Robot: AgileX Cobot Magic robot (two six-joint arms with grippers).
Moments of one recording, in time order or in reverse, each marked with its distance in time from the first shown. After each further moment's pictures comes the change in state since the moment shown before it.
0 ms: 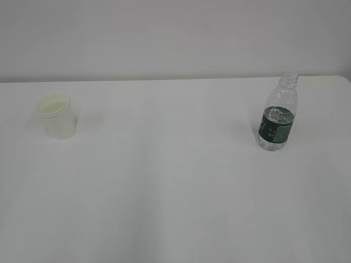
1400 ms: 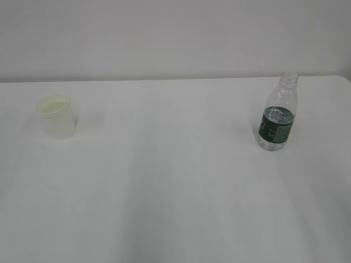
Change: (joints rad) left arm 0.000 0.287 -0.136 0.094 -0.284 0.001; right arm 0.000 0.295 -0.106 0.021 -0.451 -0.032
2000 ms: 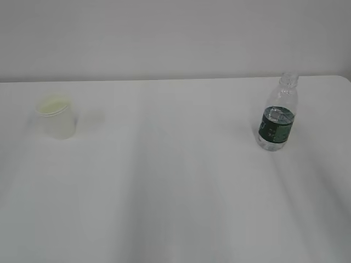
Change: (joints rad) left arm 0.000 0.067 0.121 0.067 -0.706 0.000; right arm 0.000 0.137 0.157 0.004 -0.768 0.002
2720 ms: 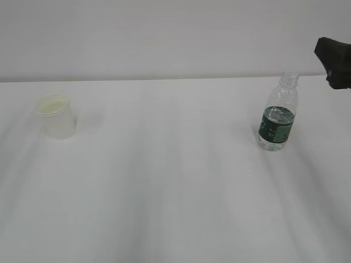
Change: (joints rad) left arm 0.000 0.375 0.208 0.026 -0.757 0.007; right arm 0.000 0.486 0.000 0.003 -0.510 0.018
